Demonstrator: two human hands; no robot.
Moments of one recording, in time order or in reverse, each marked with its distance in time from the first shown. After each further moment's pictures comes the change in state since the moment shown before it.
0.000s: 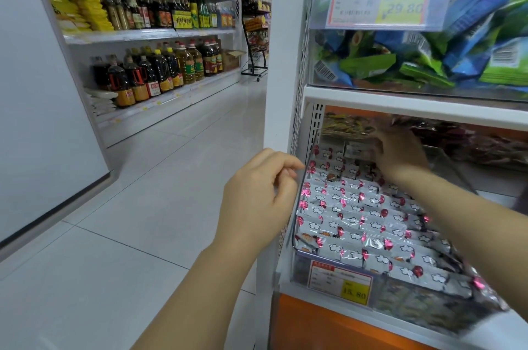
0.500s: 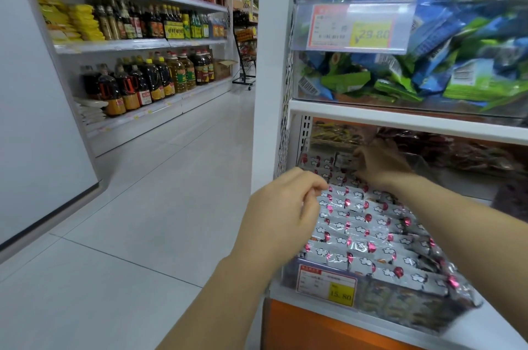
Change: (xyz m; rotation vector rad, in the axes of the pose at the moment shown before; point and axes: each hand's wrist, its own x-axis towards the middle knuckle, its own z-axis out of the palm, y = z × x) left_hand -0.005 0.029 0.015 0.064 -0.257 0.040; right_hand 0.000 0.006 -0.005 -0.111 -0.244 0.053
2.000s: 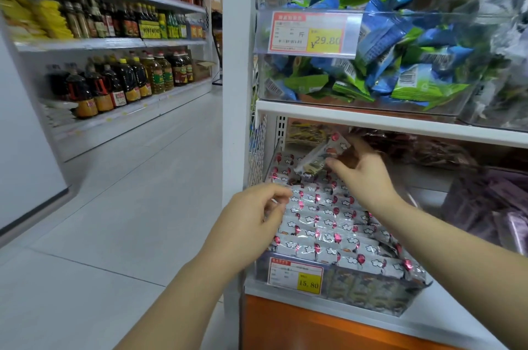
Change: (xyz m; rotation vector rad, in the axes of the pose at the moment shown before) left_hand -0.008 -0.005 0.006 -0.210 -0.171 -0.235; right_hand -0.078 -0.019 -0.026 0.818 0.347 -0.076
